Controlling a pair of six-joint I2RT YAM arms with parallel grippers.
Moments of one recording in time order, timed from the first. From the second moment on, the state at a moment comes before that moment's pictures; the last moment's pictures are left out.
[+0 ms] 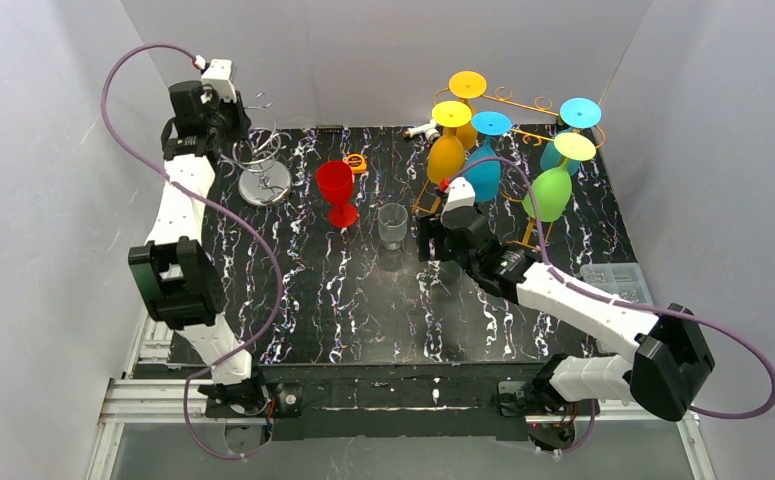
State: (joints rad) left arm 0.13 1.80 1.73 -0.30 0.30 0.08; right arm 0.83 1.23 0.87 -0.16 0.37 0.33
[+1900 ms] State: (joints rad) left arm -0.31 0.97 1.21 -0.57 0.32 0.04; right arm 0.80 1.63 1.10 -0.01 0.37 0.47
